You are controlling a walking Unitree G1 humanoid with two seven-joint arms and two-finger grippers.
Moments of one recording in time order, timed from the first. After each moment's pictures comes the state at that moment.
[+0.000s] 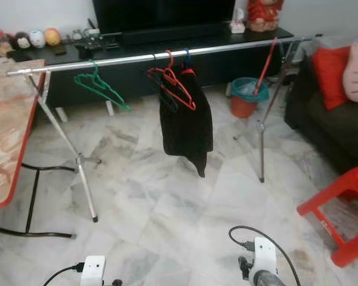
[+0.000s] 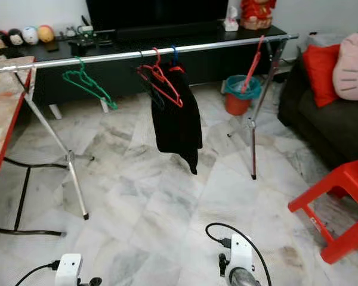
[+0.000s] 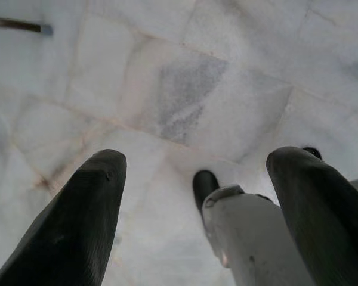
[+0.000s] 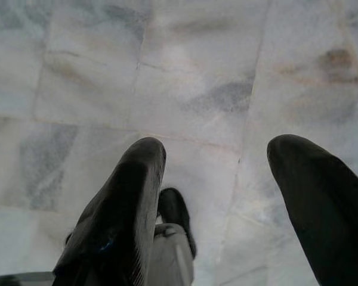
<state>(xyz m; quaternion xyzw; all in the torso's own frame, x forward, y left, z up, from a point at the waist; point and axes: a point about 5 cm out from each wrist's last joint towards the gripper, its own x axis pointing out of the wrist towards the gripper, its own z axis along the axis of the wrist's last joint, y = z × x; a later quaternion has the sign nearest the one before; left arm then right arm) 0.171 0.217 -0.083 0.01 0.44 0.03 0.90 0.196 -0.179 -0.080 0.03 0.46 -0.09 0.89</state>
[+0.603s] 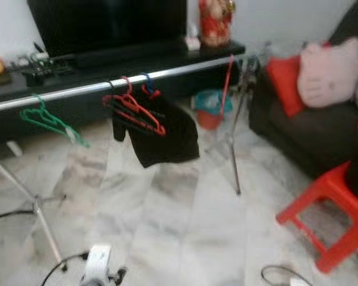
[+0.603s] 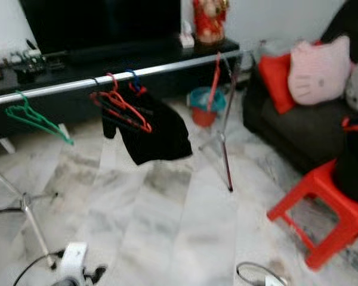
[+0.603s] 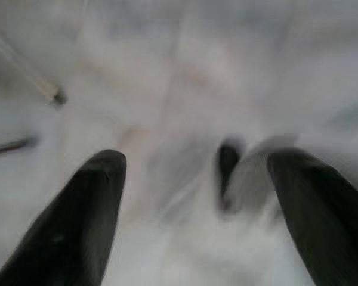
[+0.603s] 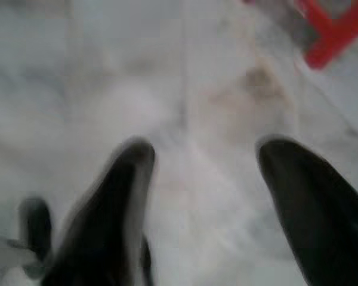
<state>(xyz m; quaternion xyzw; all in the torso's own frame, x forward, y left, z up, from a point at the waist) 0.152 0.231 -0.088 0.02 0.47 0.03 0.88 0.151 -0.230 -0.088 0.03 0.45 -0.11 0.89</state>
